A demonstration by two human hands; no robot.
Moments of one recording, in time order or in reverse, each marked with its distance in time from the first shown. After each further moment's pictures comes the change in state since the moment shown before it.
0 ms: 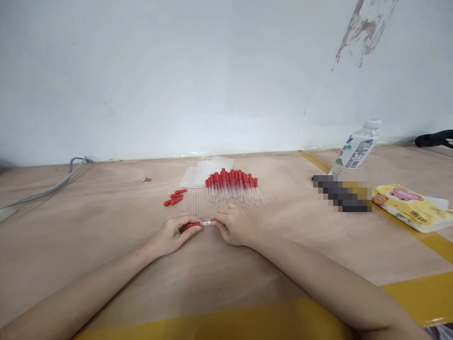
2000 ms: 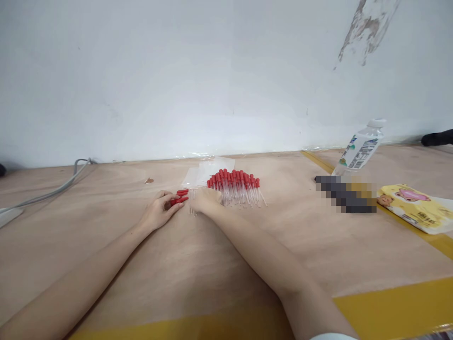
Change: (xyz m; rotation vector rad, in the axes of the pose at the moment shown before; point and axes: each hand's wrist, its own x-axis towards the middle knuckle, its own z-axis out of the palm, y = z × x) left_hand 0.016 -0.072 -0.040 0.349 0.307 -0.192; right_hand 0.118 -0.005 0.032 0.084 -0.226 0.652
